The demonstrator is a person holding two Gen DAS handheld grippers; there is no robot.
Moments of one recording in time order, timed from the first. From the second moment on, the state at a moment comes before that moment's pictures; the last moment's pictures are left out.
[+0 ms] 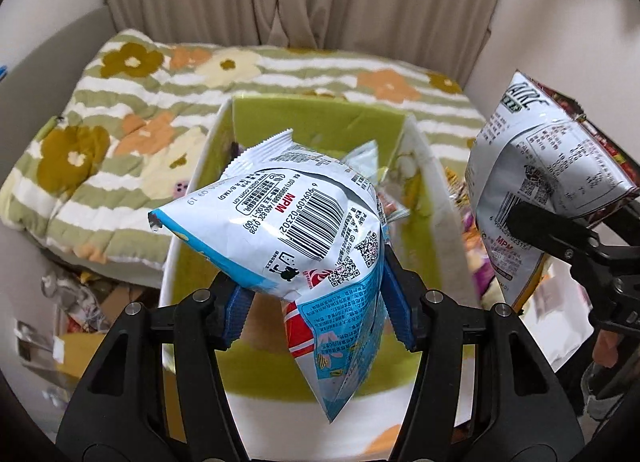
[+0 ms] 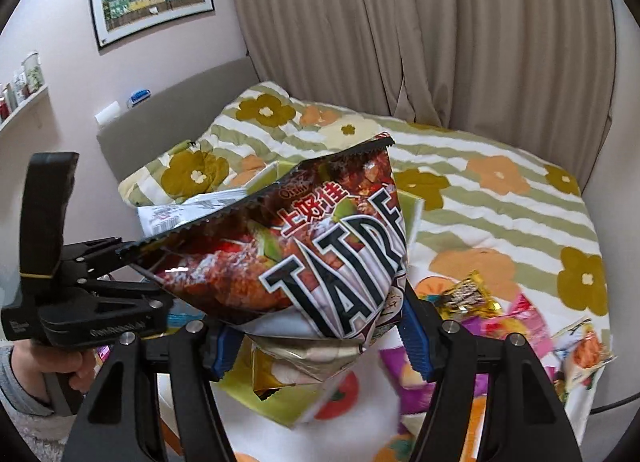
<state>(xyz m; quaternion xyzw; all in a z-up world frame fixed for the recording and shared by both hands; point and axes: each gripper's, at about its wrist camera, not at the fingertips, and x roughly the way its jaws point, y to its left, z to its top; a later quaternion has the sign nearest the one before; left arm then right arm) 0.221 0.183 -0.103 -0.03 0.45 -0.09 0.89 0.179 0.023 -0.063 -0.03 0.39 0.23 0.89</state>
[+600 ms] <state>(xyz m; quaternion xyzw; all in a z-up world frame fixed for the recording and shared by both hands) 0.219 0.225 -0.137 -0.02 0.48 -0.13 0.87 0.199 0.063 -0.107 -0.01 0.48 0.16 0.86</state>
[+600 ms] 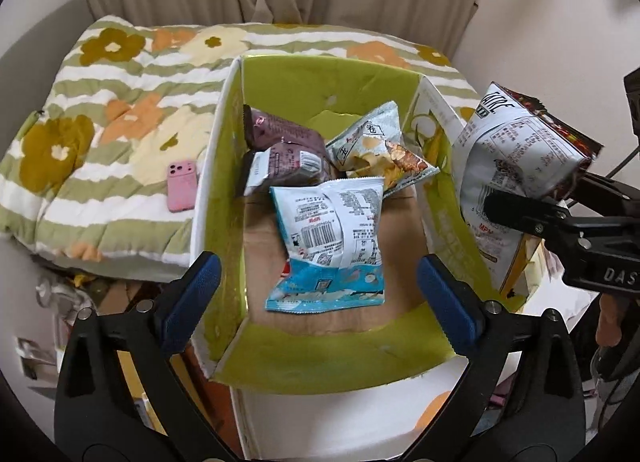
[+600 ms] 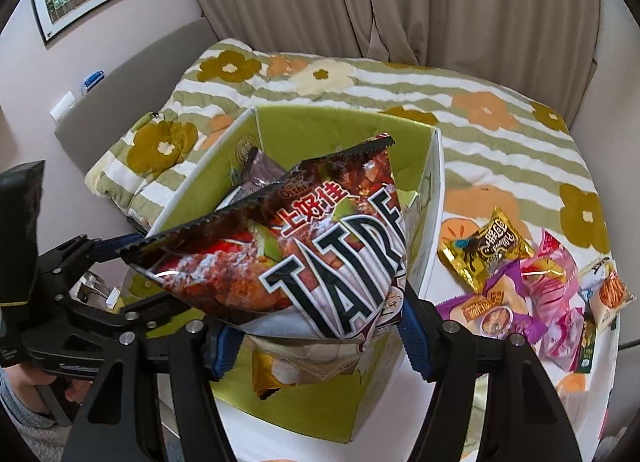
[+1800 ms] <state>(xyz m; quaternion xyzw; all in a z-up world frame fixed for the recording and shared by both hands) 0.179 0.230 -0.088 -0.03 0.43 -0.10 0.90 0.159 0.050 -0.080 0.03 0.44 0.16 0.88</state>
